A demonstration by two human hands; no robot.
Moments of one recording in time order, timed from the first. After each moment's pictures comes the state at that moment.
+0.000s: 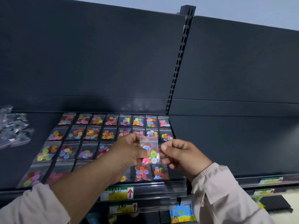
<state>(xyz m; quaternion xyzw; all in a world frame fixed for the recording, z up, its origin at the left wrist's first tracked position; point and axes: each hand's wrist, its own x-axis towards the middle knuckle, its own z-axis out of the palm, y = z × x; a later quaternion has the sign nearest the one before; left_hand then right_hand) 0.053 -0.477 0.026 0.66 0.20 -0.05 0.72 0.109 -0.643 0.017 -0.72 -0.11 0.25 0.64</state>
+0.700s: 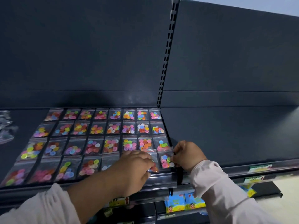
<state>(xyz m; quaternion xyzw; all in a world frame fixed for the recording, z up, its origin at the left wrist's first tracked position) 0.050 -0.504 -0.027 0.97 -0.16 -0.09 0.15 0.144 -0.687 -0.035 -0.95 -0.03 0.13 0.28</state>
